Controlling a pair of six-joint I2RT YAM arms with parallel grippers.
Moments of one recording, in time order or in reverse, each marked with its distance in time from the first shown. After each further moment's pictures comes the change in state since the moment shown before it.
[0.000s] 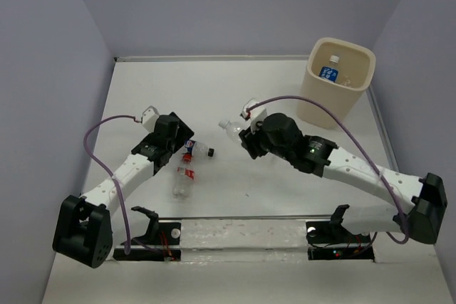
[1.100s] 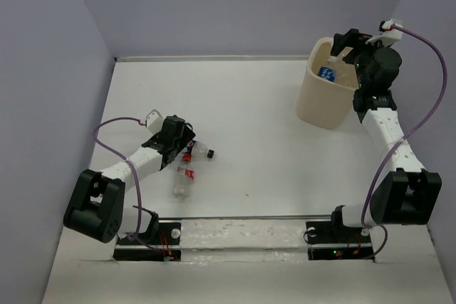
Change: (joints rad) left arm 0.007 0.187 -0.039 0.132 -0.055 -0.046; right arm -1.026 0.131 0.216 0.669 -0.164 0.219
